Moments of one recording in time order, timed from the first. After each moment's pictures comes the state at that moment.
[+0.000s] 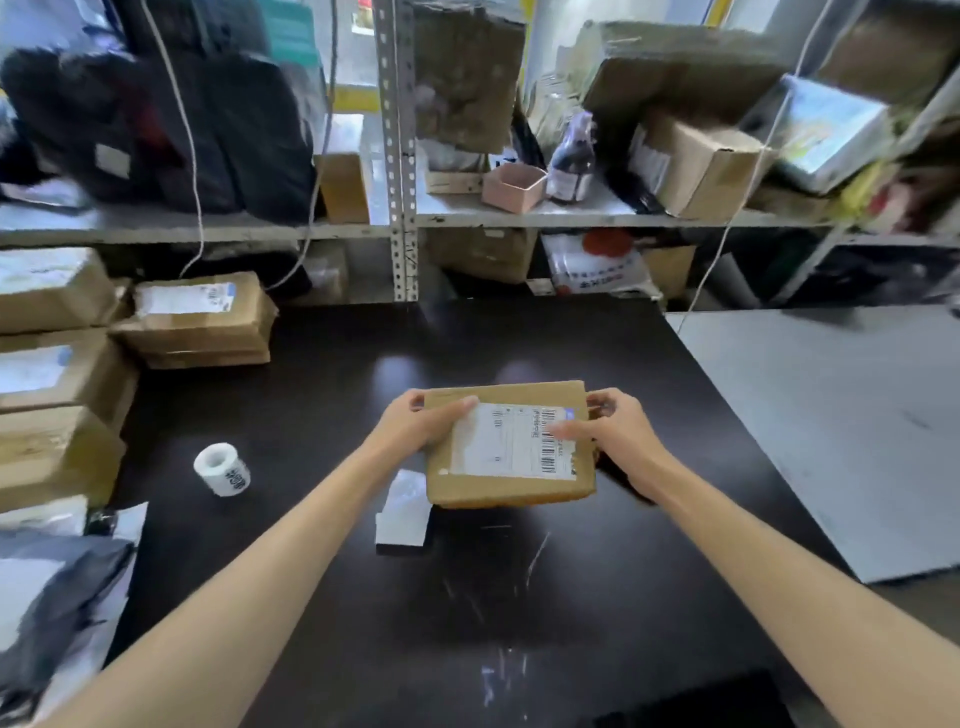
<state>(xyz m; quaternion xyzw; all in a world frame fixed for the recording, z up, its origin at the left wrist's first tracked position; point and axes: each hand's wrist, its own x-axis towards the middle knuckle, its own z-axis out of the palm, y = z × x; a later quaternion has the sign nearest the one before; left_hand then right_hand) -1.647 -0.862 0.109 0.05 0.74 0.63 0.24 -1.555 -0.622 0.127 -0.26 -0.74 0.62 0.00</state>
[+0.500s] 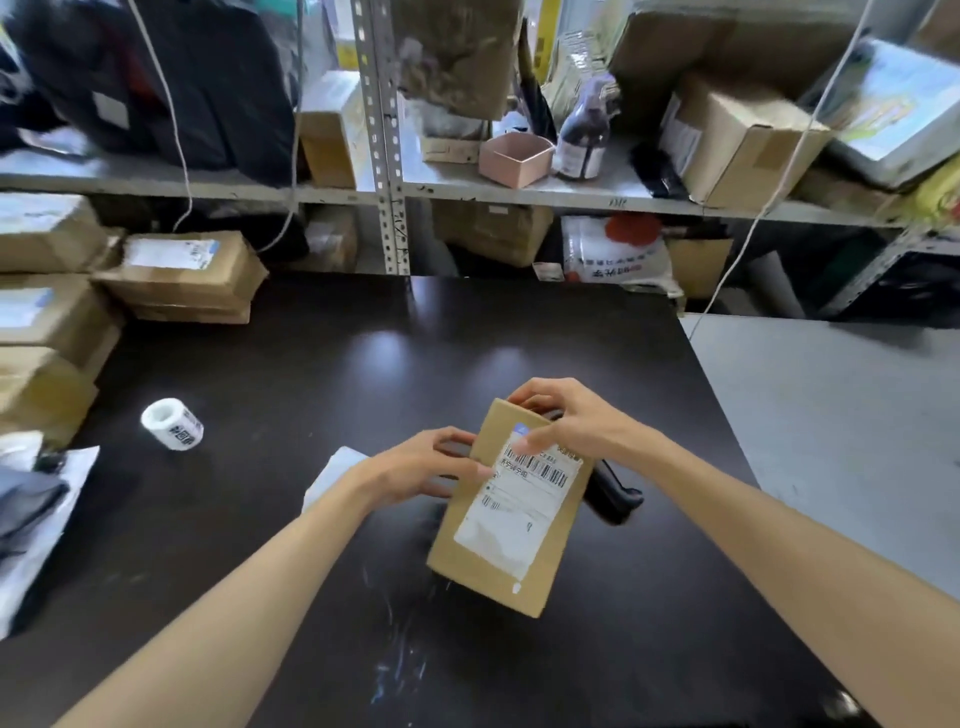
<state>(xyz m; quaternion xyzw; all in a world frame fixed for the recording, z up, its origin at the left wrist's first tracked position) -1.611 -0.775 0.070 0.06 0.70 0.57 0.43 -1.592 -0.544 0.130 0.04 -0.86 0.47 -0.19</state>
